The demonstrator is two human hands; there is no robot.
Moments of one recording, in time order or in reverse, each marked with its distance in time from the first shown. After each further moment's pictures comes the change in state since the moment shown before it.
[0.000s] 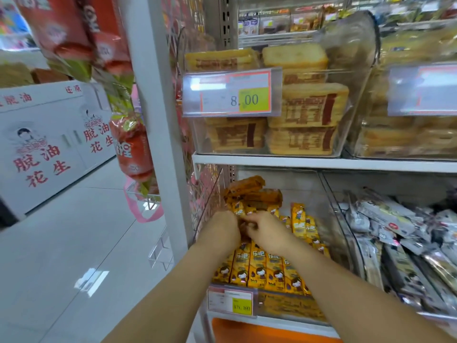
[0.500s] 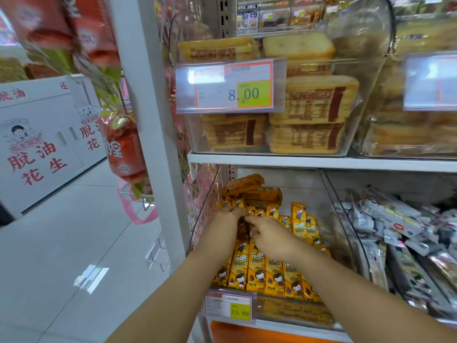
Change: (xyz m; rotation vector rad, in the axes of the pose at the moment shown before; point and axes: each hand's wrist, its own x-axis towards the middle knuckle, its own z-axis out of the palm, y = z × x) left_hand 0.005 -0.006 0.010 -0.086 0.031 0.196; right_hand -0.004 0.004 -0.004 -0.021 -0.117 -0.001
